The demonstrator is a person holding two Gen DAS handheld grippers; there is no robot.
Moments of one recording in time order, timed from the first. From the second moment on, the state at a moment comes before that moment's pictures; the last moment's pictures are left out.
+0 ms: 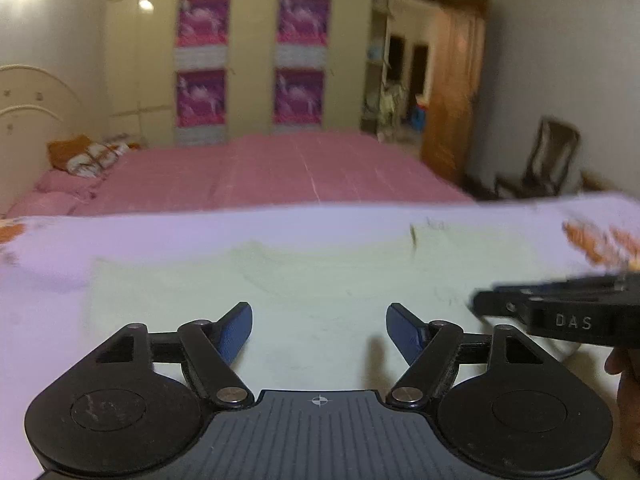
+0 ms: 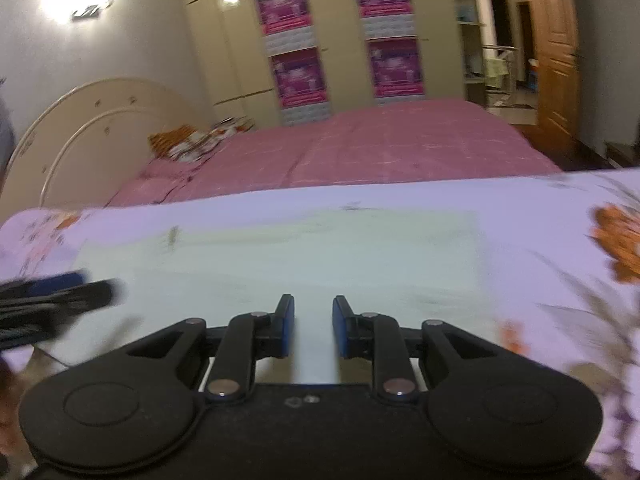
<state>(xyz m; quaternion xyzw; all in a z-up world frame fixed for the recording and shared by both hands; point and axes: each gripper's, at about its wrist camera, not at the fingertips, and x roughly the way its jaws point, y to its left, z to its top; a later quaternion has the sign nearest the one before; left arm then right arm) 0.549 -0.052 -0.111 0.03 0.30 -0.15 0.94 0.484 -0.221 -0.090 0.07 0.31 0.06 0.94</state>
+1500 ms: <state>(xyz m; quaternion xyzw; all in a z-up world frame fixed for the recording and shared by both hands) 0.480 0.047 -0.114 0.00 0.29 -0.03 0.96 0.434 -0.247 -0.072 0.00 0.29 0.05 0.96</state>
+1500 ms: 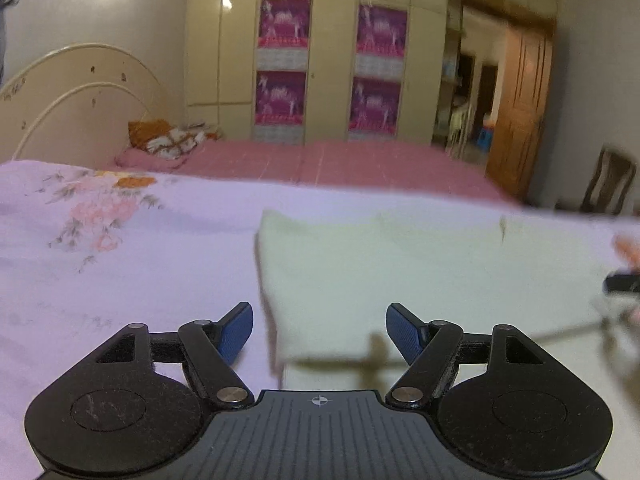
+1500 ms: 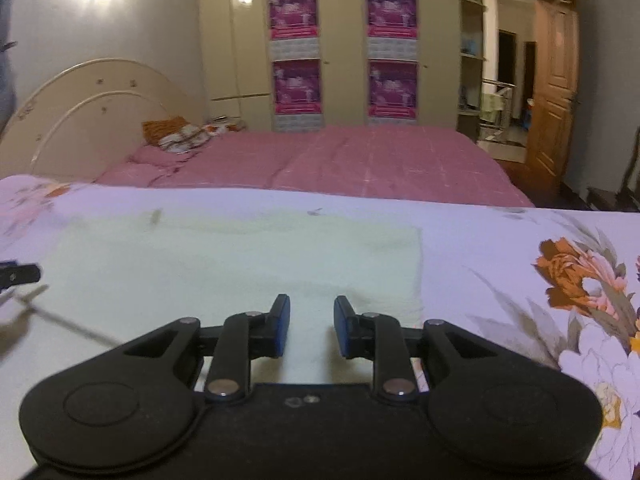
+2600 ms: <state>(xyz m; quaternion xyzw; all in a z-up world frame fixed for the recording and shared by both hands) 0.314 0.073 -0.105 -0.03 0.35 -0.03 0.93 0.303 -0.328 -0.046 0.13 0.33 0.01 0.93</state>
